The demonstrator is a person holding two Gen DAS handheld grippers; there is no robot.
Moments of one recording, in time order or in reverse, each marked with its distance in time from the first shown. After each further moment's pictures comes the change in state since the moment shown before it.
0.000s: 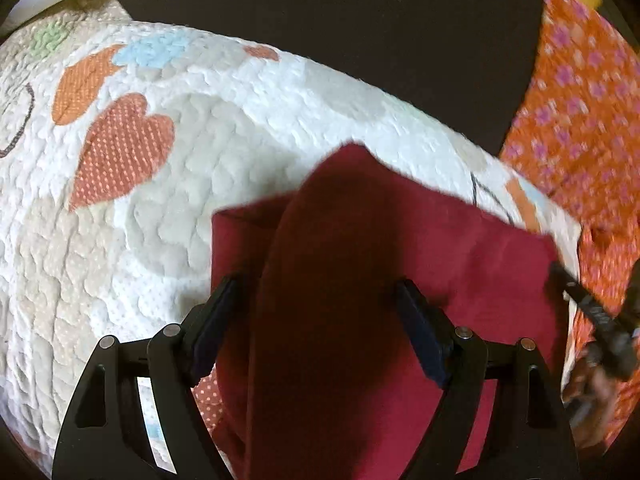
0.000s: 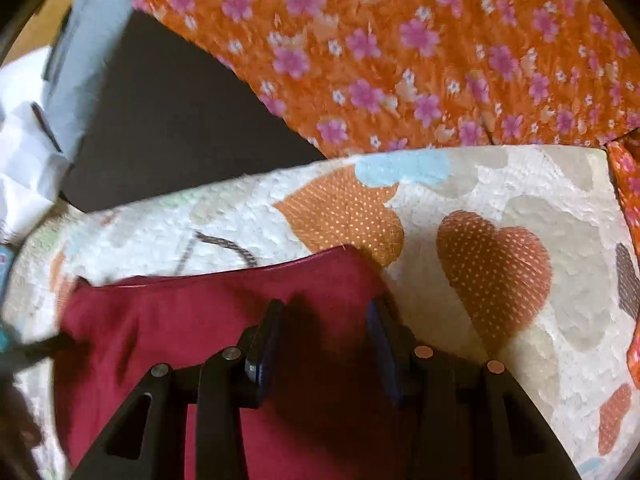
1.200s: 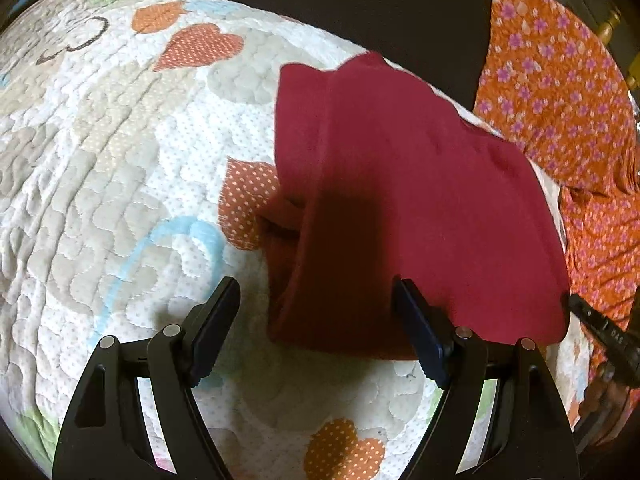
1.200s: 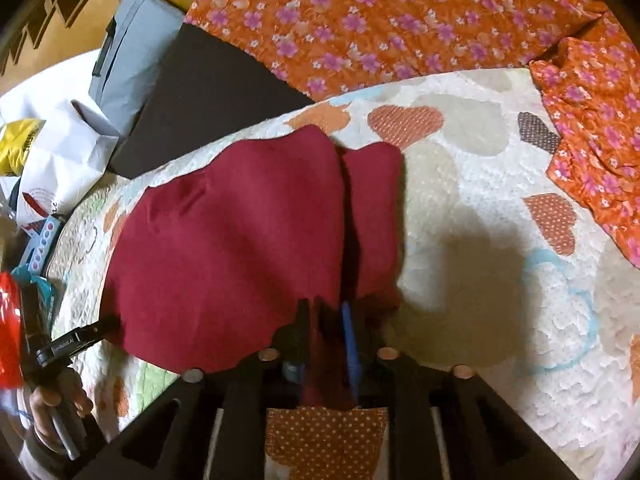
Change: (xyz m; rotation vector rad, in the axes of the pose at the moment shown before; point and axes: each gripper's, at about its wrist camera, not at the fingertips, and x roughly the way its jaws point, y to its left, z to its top) left arm -0.058 0.028 -0.134 -0.033 -0.060 -0.037; right arm -0.127 -0.035 -0.124 0.058 0.050 0.084
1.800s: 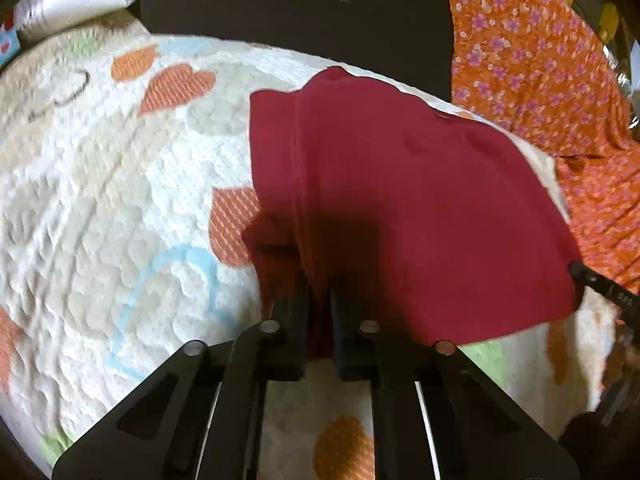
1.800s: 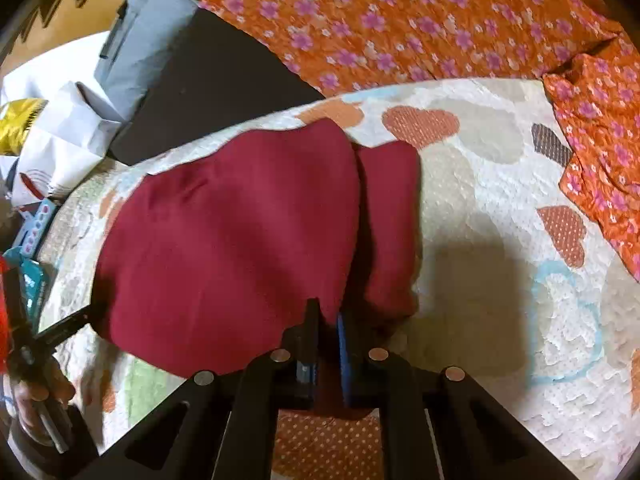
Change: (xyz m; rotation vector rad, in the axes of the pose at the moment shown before) left arm -0.008 -0.019 -0.007 0.142 -0.041 0.006; right arm 0.009 0.014 -0.002 -0.063 -0.001 -0.006
